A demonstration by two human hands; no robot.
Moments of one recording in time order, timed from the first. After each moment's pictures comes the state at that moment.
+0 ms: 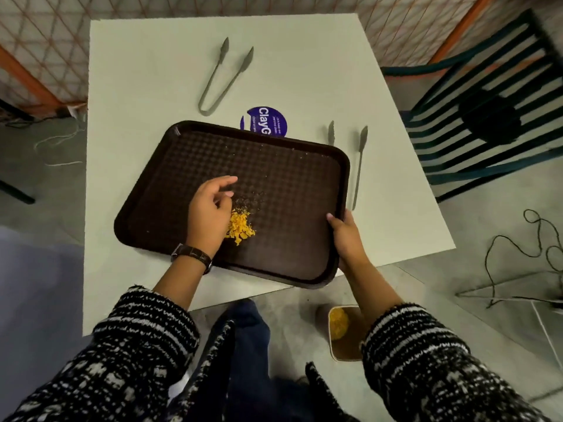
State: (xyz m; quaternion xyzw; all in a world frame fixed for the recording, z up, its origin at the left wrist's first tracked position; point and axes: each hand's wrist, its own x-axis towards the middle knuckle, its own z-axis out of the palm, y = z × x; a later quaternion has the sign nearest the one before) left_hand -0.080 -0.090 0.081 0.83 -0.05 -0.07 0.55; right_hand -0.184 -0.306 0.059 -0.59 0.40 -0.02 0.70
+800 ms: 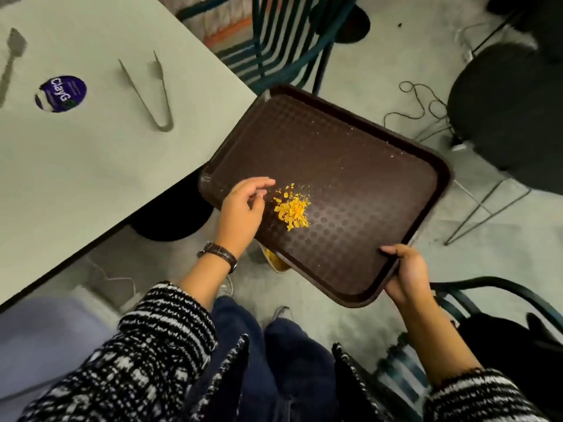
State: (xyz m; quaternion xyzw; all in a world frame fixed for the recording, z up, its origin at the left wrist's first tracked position) left_hand -0.439 -0.277 0.092 0.76 -0.36 -0.21 0.50; right_hand -0.694 -0.387 0.092 -0.23 0.55 -0.28 0.76
